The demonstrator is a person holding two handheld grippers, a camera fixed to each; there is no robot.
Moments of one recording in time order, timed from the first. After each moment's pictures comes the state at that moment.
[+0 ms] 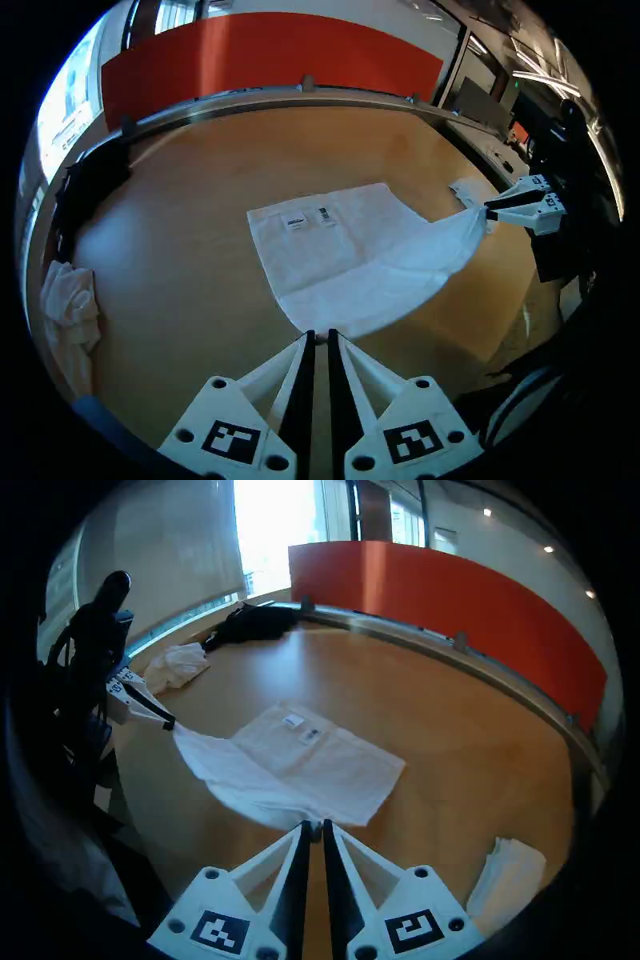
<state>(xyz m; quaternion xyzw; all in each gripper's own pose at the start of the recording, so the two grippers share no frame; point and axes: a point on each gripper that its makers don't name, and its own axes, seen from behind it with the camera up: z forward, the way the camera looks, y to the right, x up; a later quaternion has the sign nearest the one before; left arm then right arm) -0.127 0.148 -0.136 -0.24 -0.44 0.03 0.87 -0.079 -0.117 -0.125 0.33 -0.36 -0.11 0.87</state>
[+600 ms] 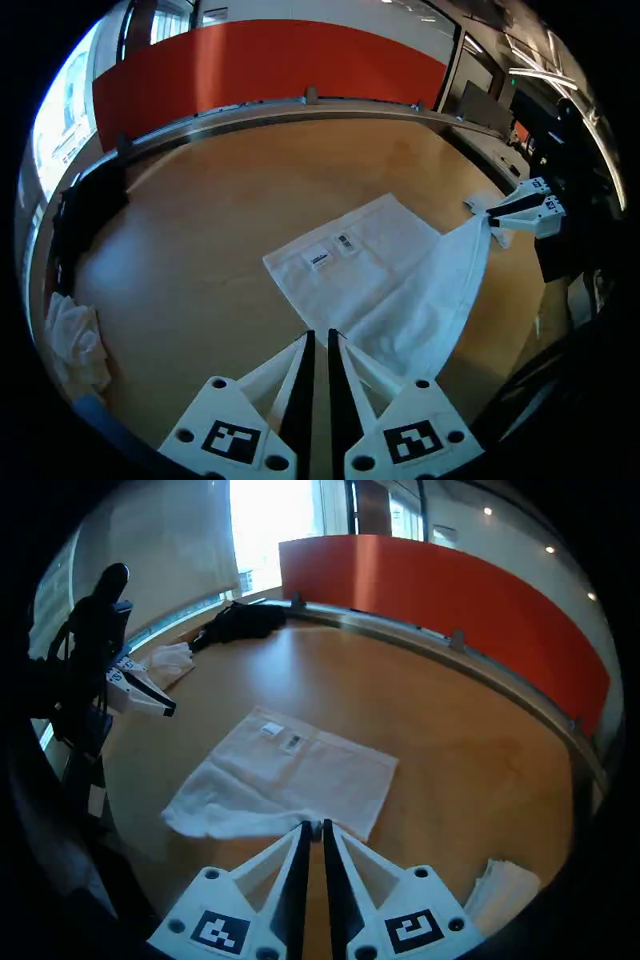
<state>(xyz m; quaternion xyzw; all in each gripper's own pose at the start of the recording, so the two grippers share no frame) -0.129 0.148 -0.070 -0.24 -0.41 0.04 0.88 -0.094 -0.107 -0.074 0.33 -0.37 -0.11 0.86</state>
